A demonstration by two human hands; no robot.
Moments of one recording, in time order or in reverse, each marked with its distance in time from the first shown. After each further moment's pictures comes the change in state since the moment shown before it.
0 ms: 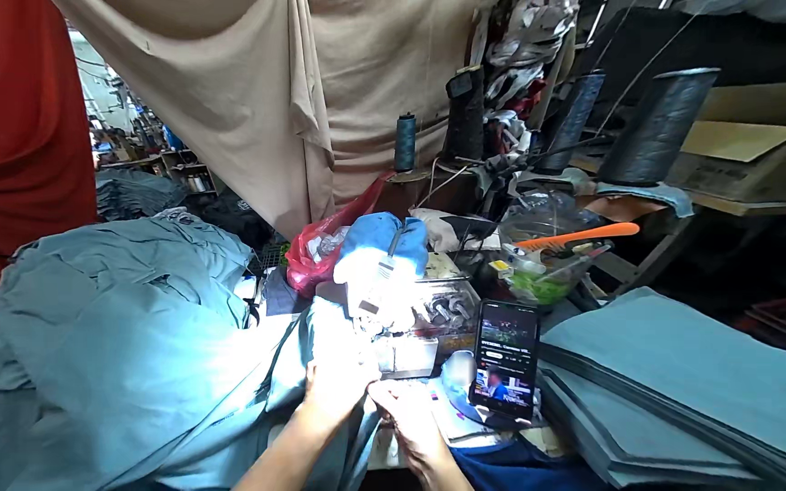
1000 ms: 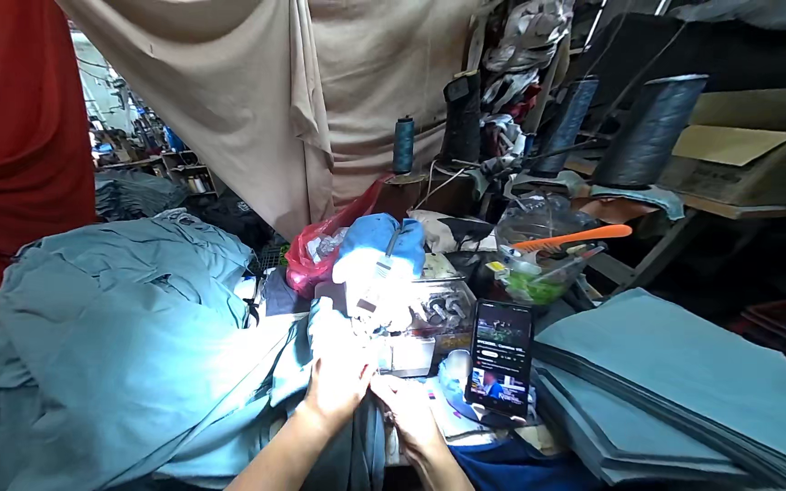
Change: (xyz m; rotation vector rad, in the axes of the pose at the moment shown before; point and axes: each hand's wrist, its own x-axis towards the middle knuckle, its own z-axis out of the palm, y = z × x) left_hand 0.000 -0.015 0.023 0.010 0.287 0.333; right_hand 0.004 -0.006 -0.001 -0.133 0.007 -0.032
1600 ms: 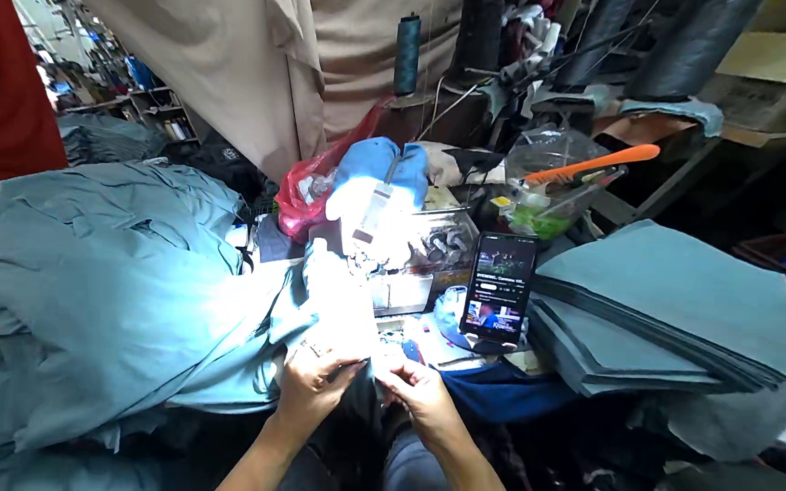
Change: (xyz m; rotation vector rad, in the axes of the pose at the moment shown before) left_hand -0.091 -0.023 0.036 -0.429 0.492 0.207; right_hand -0.076 0.015 -0.017 0.218 -0.065 0.059
